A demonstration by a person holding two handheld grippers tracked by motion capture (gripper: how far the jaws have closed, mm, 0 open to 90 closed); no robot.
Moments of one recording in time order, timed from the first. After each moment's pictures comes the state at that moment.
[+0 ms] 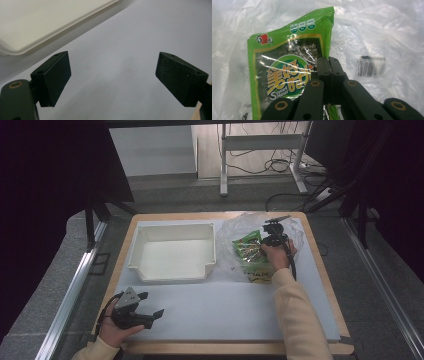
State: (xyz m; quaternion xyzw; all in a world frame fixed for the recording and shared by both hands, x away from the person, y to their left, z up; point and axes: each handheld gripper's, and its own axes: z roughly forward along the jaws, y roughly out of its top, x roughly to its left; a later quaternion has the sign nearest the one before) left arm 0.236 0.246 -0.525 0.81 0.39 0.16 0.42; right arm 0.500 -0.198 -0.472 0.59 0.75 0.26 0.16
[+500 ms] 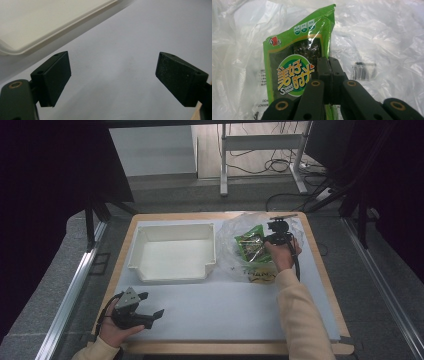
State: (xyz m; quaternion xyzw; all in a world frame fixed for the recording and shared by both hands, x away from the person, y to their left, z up) left arm 0.236 0.245 -0.526 0.81 0.39 0.15 0.41; right arm 0.491 -0.207 -0.455 0.59 0.73 0.30 0.16
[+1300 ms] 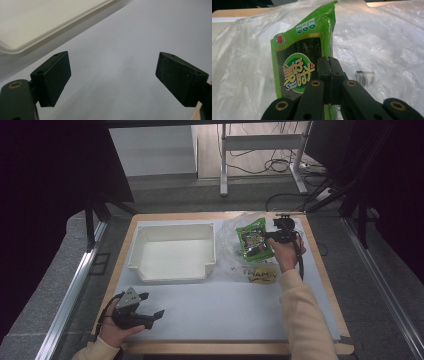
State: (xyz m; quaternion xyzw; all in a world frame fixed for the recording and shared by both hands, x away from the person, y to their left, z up) left arm 0.237 0.245 -0.527 0.81 0.39 0.15 0.41; right arm 0.479 -0.214 -0.434 0.58 0.71 0.35 0.17
